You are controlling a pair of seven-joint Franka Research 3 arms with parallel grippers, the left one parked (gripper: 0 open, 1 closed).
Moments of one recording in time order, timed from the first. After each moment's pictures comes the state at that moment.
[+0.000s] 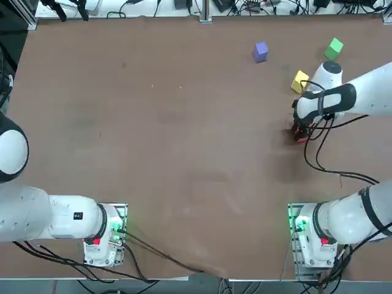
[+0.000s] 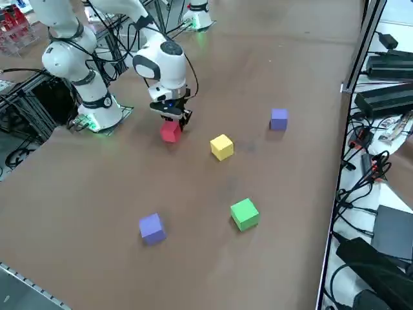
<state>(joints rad) 0.21 0.10 -0.15 -2.68 0.04 2.60 1.49</state>
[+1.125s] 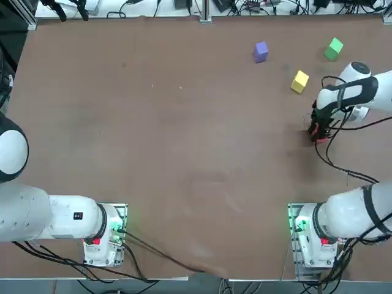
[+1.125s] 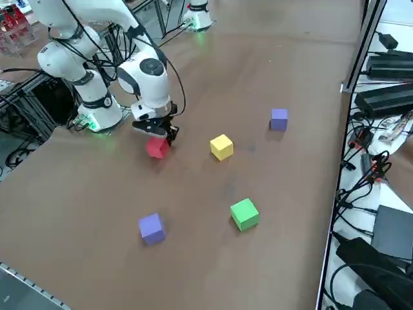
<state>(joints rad) -0.04 0.10 -0.15 -2.68 0.03 2.58 1.26</state>
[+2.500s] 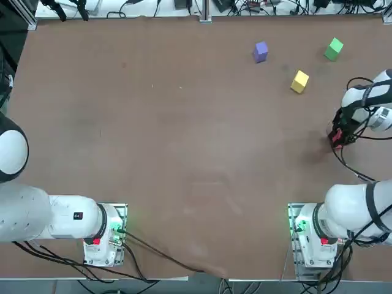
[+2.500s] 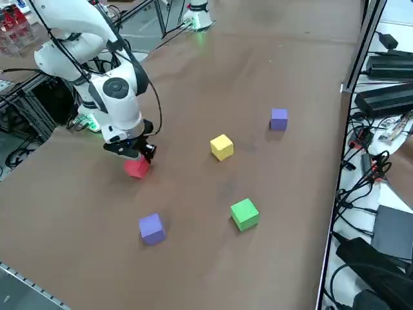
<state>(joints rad) -0.34 0.10 -0.15 -2.67 -0.04 2.58 1.00</state>
